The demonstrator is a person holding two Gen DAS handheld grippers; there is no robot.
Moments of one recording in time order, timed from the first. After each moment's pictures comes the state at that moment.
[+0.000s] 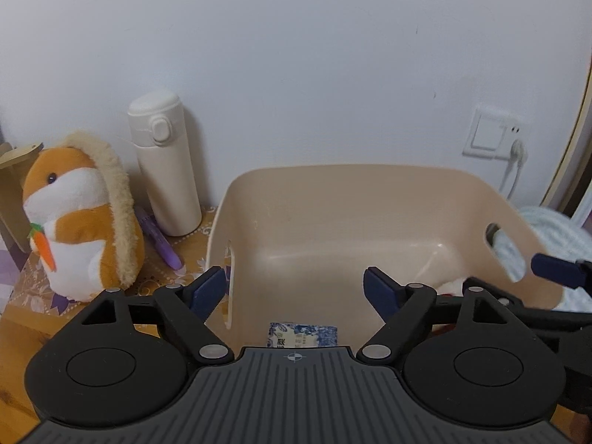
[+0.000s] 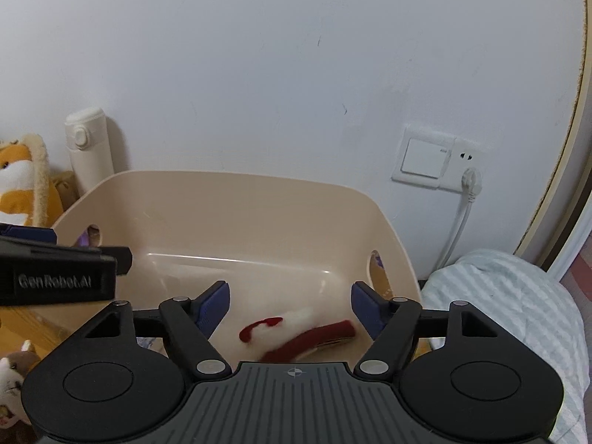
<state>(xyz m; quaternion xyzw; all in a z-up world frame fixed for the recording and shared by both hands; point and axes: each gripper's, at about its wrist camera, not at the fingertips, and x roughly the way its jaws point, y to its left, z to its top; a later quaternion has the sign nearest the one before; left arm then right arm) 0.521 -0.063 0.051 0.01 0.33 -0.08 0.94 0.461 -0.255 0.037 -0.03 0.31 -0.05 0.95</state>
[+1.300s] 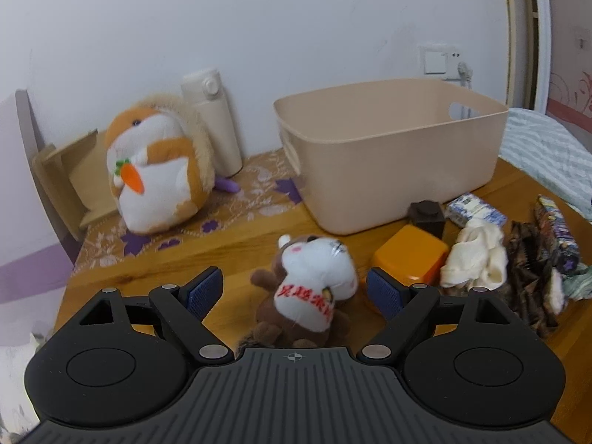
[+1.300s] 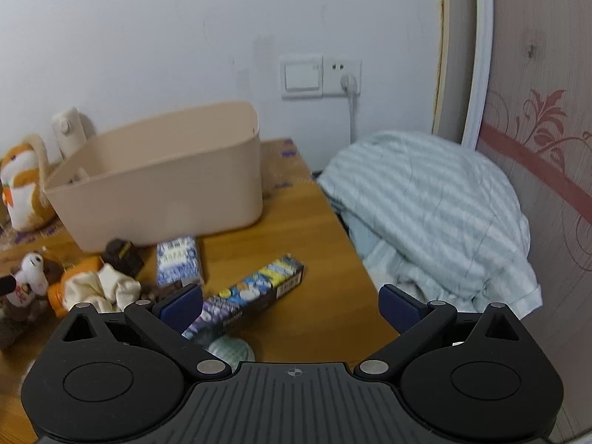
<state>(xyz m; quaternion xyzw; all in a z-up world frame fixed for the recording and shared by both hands) 0.371 0.038 -0.005 0.13 0.30 -0.13 0.94 0.273 -0.322 0.006 0.08 0.34 -0.12 0.93</state>
